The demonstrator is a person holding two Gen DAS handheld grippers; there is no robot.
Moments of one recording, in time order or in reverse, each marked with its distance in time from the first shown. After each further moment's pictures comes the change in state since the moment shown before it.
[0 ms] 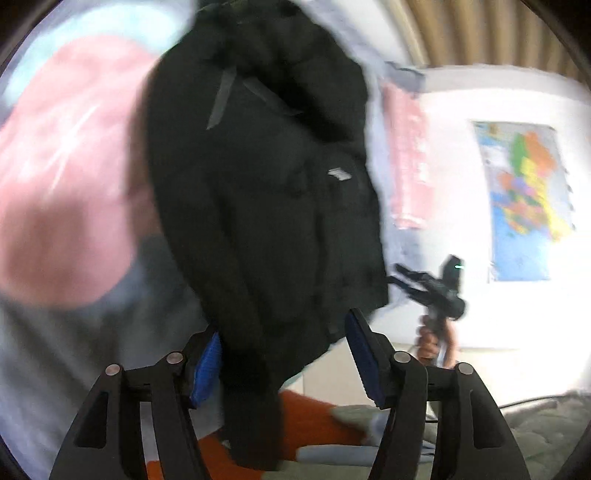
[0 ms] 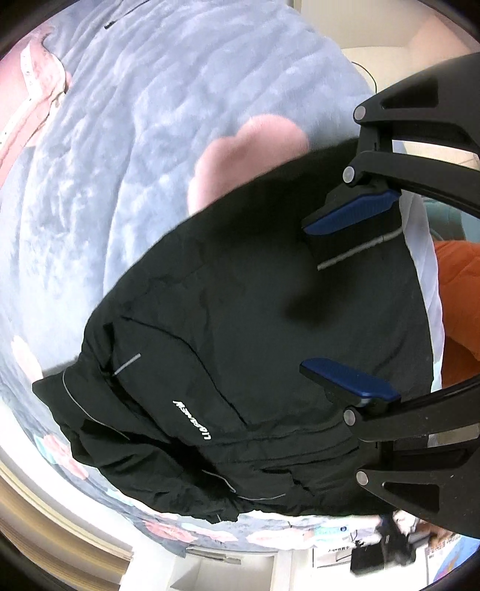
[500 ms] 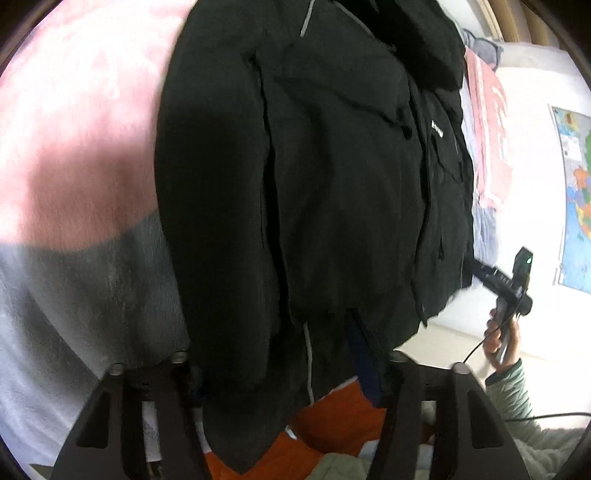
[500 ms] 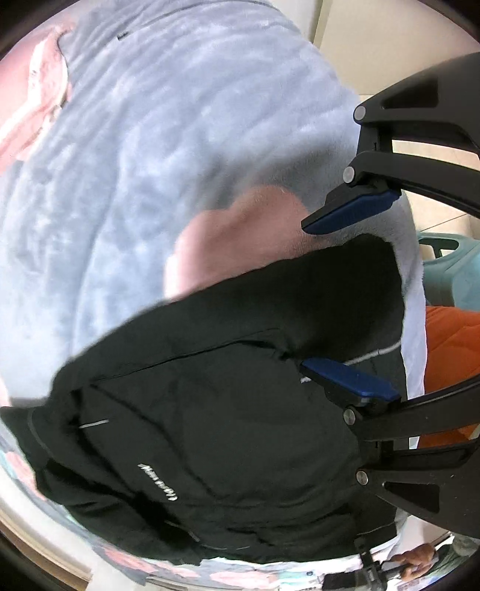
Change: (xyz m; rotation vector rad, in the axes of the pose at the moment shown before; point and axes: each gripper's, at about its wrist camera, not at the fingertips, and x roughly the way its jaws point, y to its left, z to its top) left arm 0.059 0.036 -0.016 -0.113 0.145 0.289; right arm 0.026 -0.051 0.005 -0.110 0.115 -0.143
